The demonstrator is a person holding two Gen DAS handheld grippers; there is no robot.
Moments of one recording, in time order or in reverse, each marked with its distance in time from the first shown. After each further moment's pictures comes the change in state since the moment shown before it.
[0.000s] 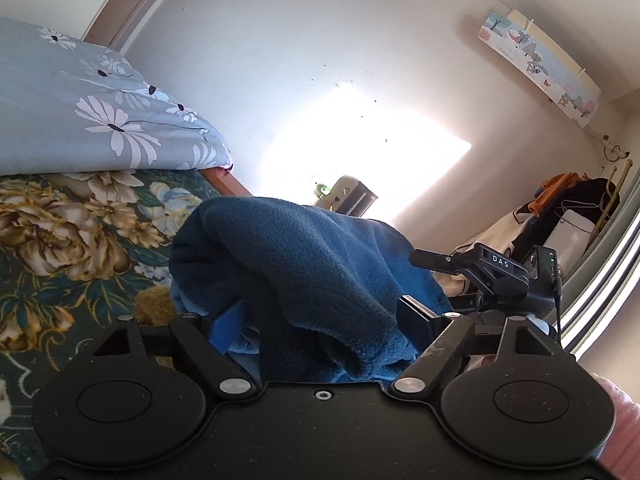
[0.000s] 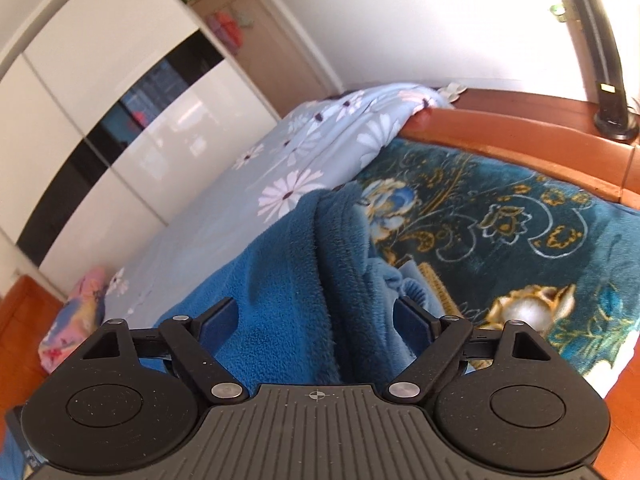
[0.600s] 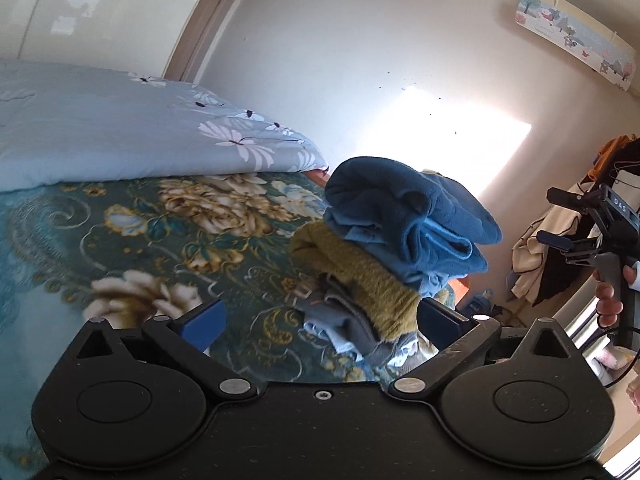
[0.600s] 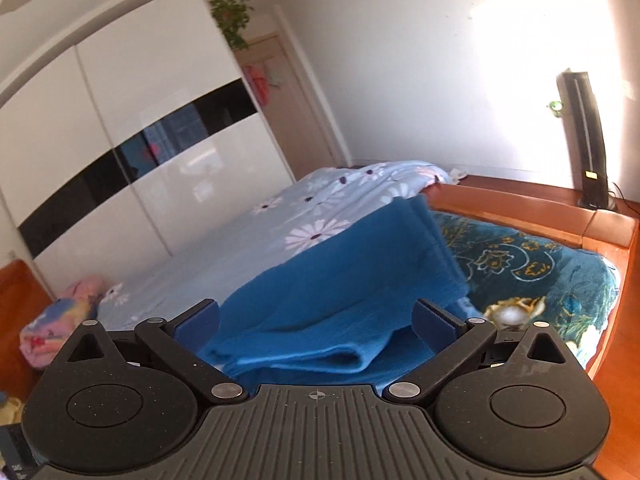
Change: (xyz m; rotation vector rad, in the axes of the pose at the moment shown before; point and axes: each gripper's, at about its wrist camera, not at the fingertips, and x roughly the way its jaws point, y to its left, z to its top) left arm -0.208 0.002 -0.098 0.088 -0.022 0.298; right arm -0.108 0.107 -0.117 -0.206 -0.207 -0.025
